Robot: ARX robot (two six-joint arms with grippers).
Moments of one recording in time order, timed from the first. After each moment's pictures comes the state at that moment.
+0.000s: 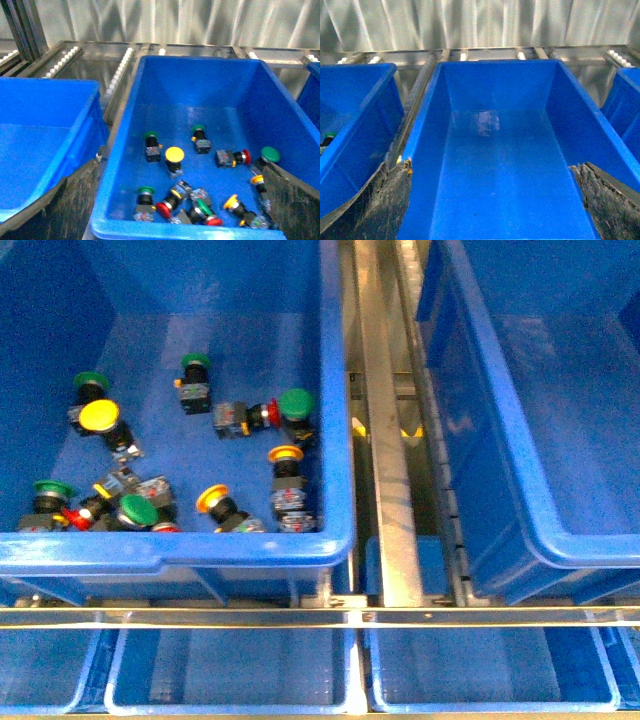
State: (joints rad) left arm 0.00 0.01 0.02 0.00 0.00 -0.01; right arm 0.00 0.00 0.02 0.00 0.00 0.00
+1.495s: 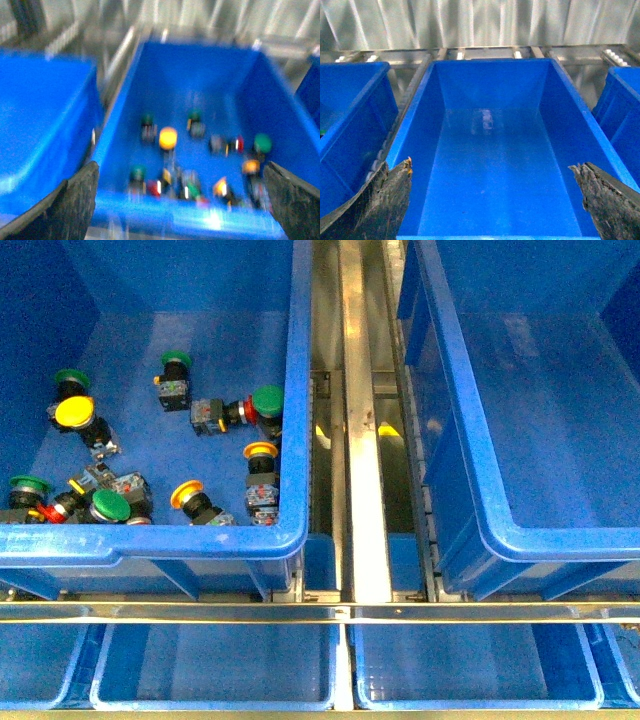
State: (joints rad) left arm -0.05 0.11 0.09 -0.17 -0.10 -0.15; right arm 0.00 0.00 0.02 0.00 0.00 0.00
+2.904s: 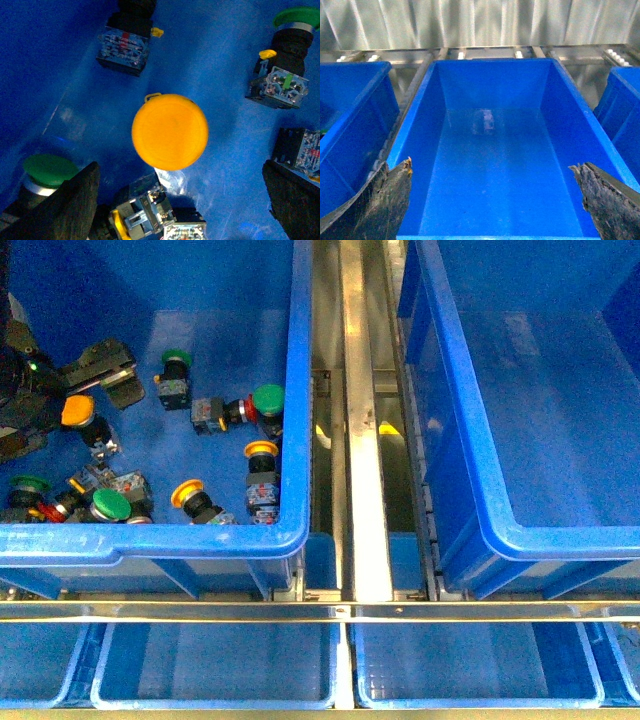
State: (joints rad) left arm -0.07 2.16 1.12 0.26 -0.13 -0.51; right arm 0.00 0.00 0.02 0.00 0.00 0.00
